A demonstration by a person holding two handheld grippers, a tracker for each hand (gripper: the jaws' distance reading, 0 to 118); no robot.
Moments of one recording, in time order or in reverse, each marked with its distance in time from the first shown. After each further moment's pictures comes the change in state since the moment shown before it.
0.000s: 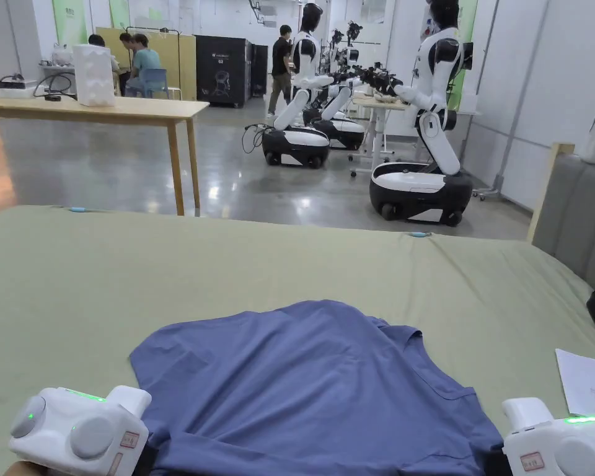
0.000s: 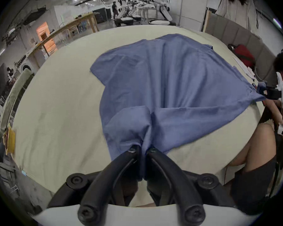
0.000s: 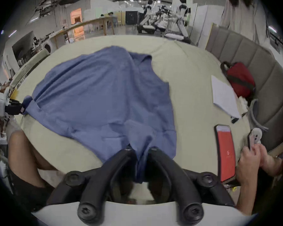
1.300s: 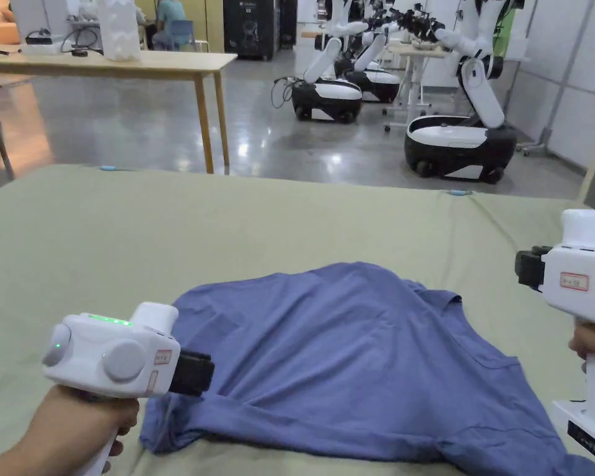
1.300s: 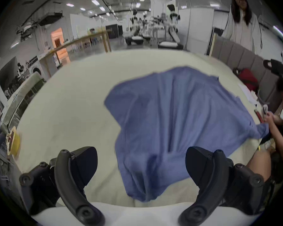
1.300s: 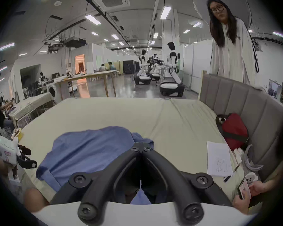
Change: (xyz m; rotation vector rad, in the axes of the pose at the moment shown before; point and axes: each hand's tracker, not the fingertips) left arm 0.000 0.026 0.014 0.137 0.039 0.059; right arm -0.018 0.124 0.076 0.555 -0.039 -0.077
